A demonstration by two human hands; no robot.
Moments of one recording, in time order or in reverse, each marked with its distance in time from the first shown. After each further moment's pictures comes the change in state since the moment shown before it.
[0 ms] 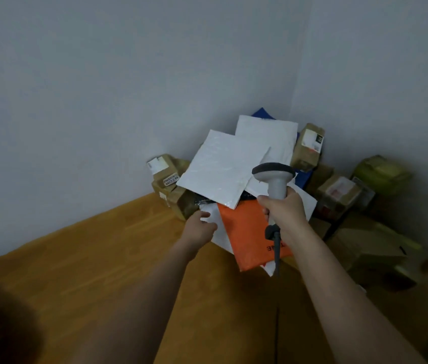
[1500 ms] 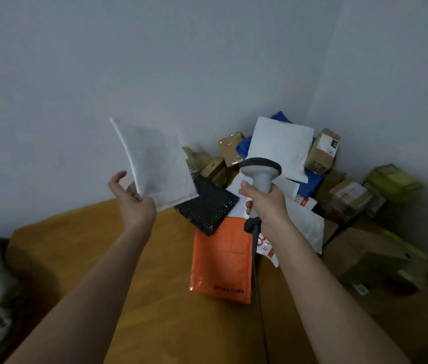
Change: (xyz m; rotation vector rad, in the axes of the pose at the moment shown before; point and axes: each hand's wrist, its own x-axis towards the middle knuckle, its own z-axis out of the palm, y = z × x) left_hand -0.056 -0.022 -0.110 -0.400 0.699 0.348; right_hand -0.042 -0.003 0.046 0.213 -0.133 0.020
